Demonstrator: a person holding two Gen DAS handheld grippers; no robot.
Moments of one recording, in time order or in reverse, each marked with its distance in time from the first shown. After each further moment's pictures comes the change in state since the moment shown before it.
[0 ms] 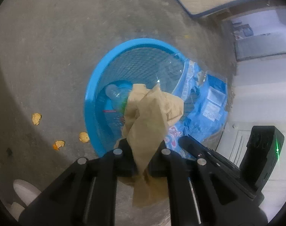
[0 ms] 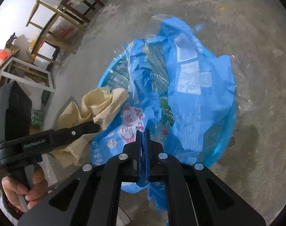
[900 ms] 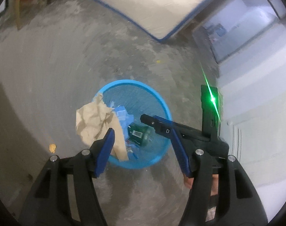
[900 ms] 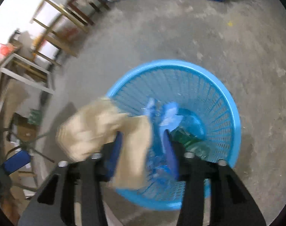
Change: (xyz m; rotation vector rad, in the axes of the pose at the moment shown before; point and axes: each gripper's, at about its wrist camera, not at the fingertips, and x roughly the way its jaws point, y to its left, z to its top) left arm -0.137 -0.075 -0.059 0.300 -0.274 -0.018; right arm -0.033 0.011 0.015 -0.099 -0.098 0.058
